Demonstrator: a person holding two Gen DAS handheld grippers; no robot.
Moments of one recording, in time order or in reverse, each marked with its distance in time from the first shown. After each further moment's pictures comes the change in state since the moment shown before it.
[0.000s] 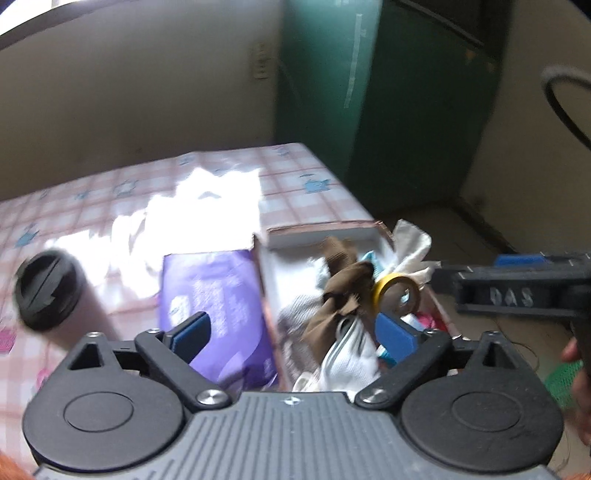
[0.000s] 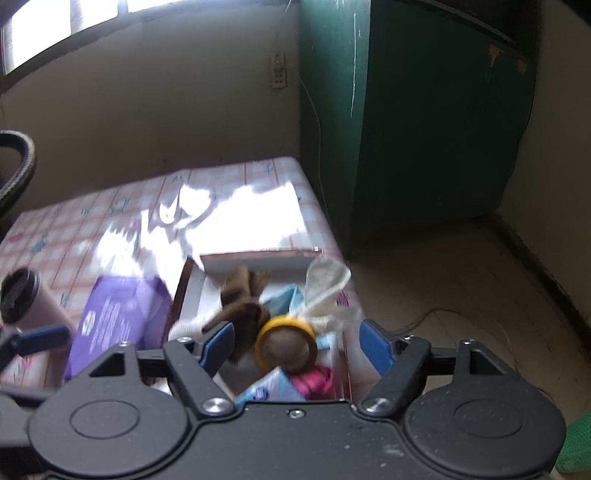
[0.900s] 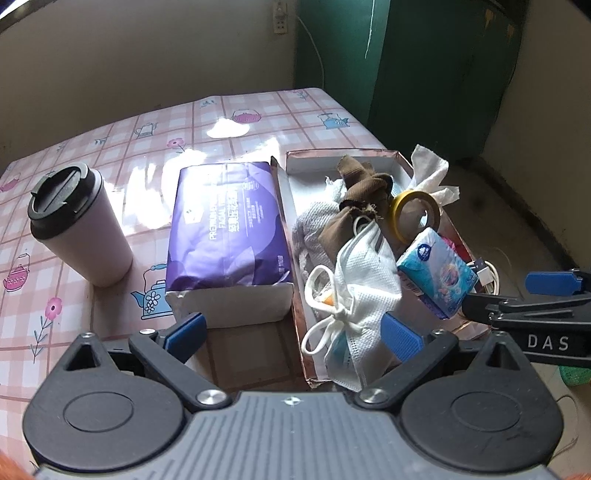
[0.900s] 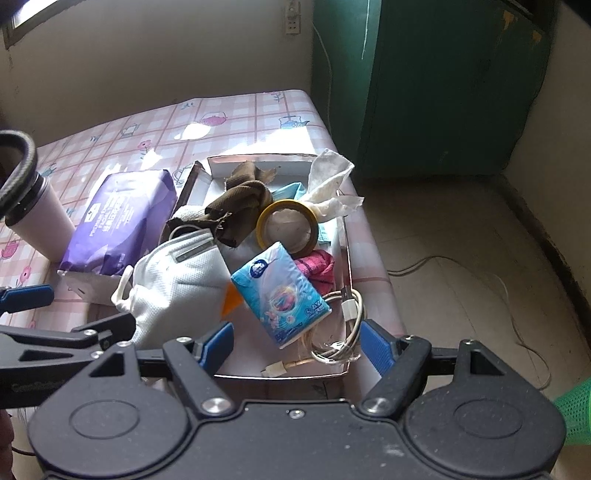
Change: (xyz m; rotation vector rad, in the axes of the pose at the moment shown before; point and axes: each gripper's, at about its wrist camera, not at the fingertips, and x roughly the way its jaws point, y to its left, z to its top) left arm 0.006 -0.002 -0.046 -0.002 0.129 0.058; right arm 0.001 -0.004 -0.059 -0.036 0.139 0.016
